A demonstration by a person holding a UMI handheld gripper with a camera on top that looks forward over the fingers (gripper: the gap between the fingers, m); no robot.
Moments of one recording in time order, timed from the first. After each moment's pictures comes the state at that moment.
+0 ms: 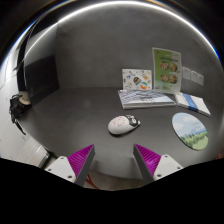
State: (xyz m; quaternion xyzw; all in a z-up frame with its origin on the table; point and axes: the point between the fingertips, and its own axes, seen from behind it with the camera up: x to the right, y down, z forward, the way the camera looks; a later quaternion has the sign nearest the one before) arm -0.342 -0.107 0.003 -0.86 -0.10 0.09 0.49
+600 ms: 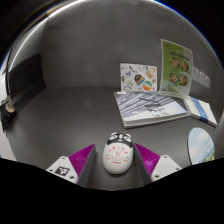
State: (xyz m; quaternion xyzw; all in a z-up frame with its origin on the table) arm -0.372 0.046 -0.012 -0.89 -0.07 0.05 0.46
